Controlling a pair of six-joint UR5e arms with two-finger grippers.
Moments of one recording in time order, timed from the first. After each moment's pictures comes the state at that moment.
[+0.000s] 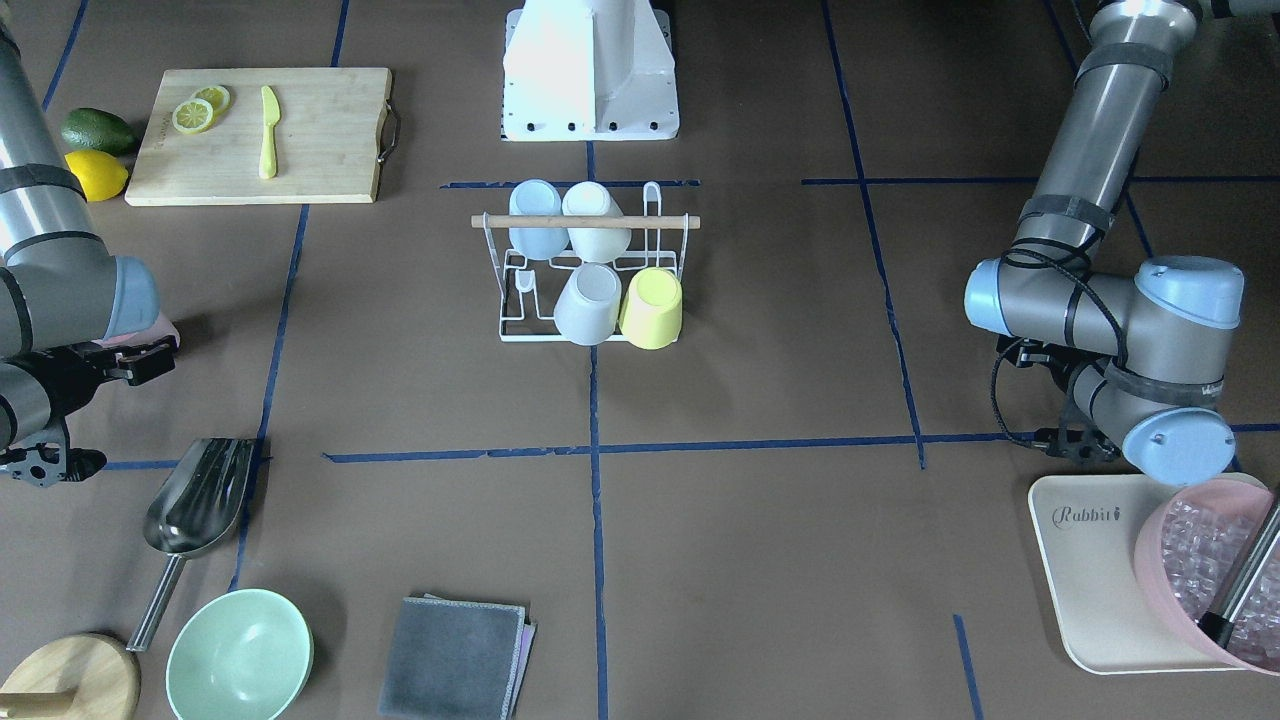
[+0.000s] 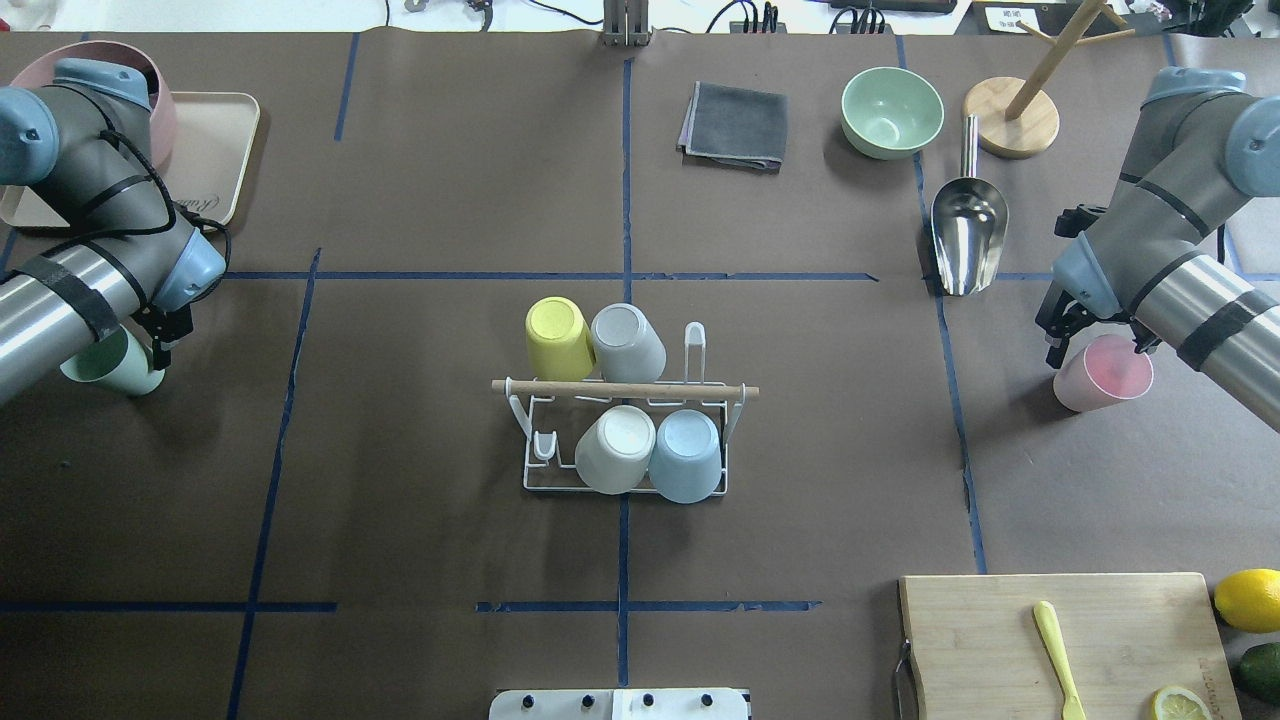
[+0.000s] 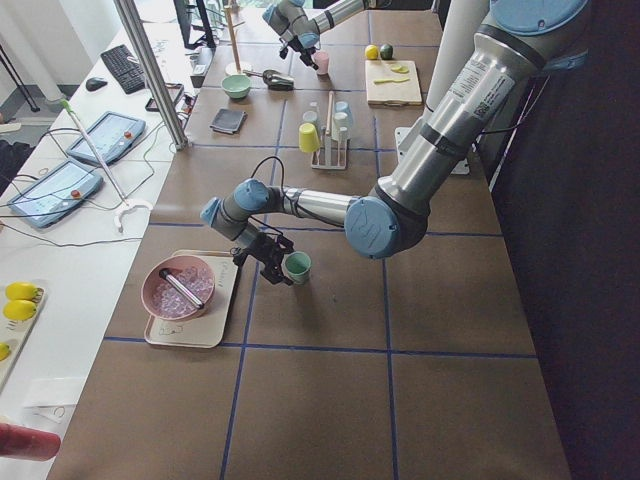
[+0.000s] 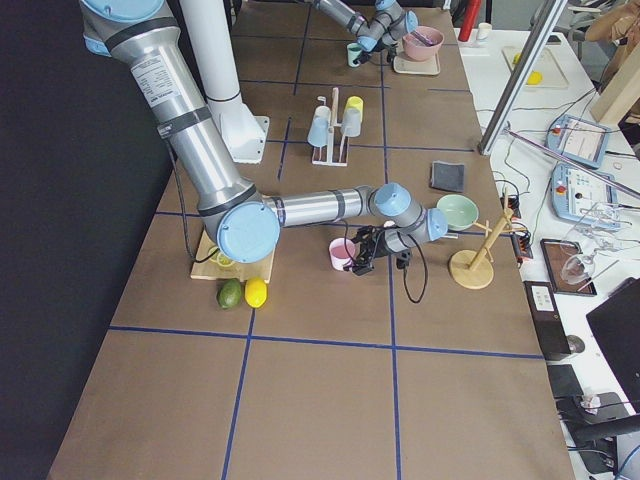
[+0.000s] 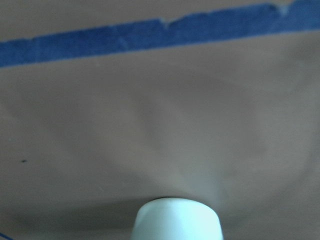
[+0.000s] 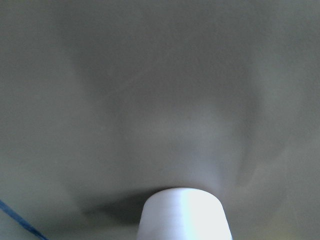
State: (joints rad) left arm -1.01 -2.17 -1.05 -0.91 -2.31 0.13; right arm 1.05 -1.10 1.19 -2.27 2.55 -0.07
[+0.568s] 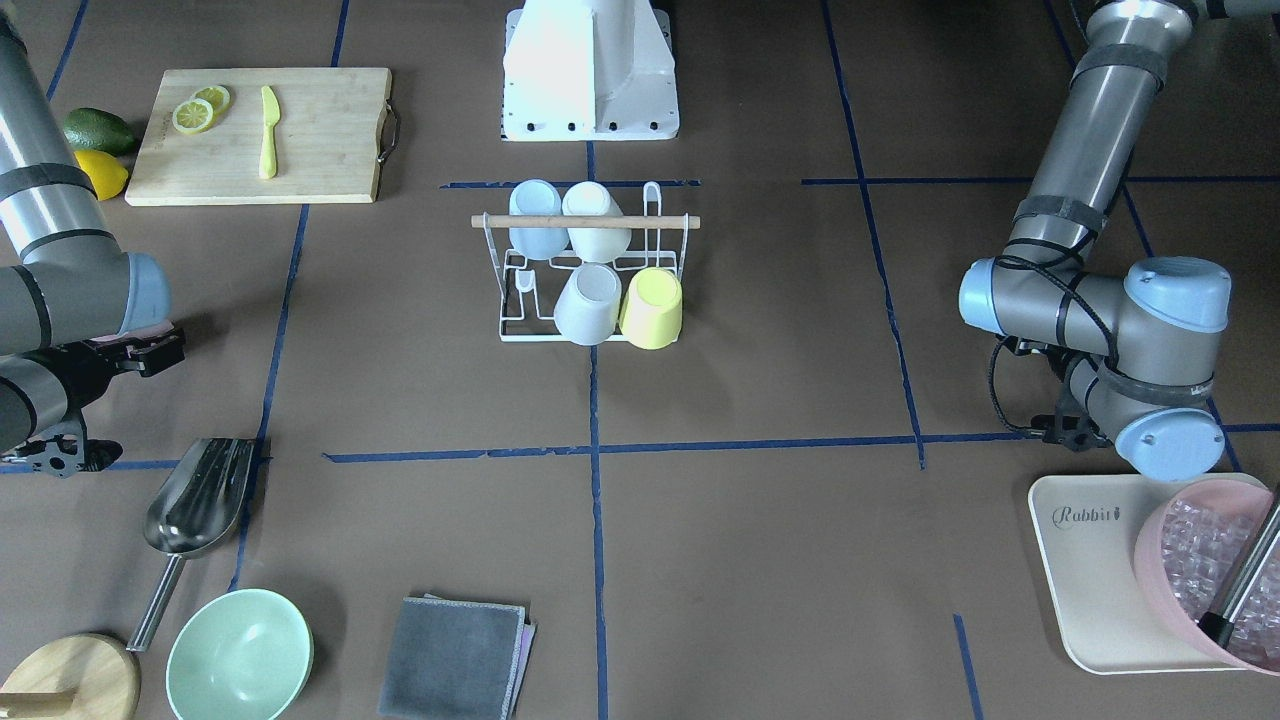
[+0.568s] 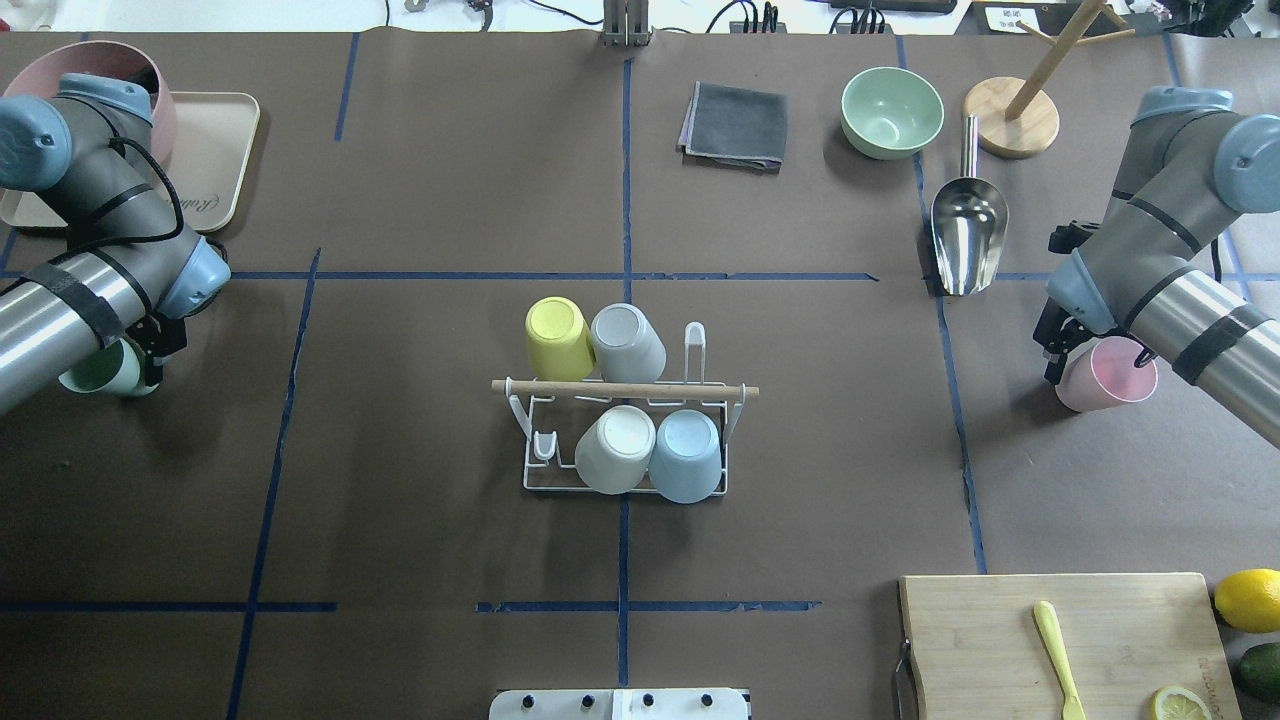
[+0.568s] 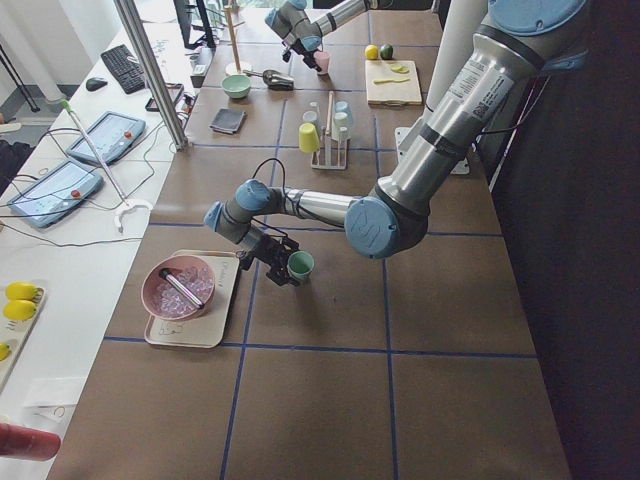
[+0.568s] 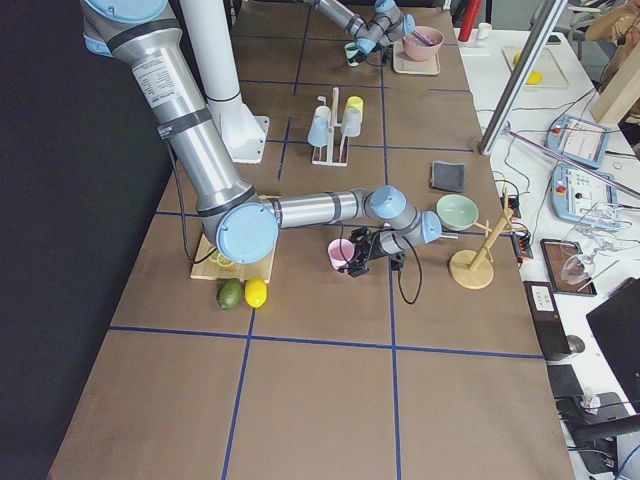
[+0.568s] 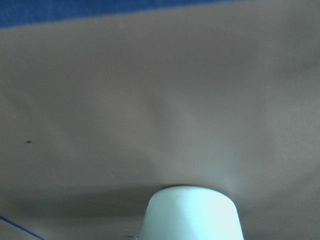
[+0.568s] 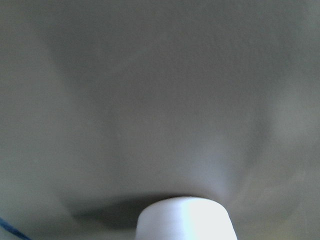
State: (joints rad) left arm -0.99 -2.17 -1.04 -0.82 -2.32 0.18; right arm 1.03 -1.11 1.19 -2.27 2.55 -0.10
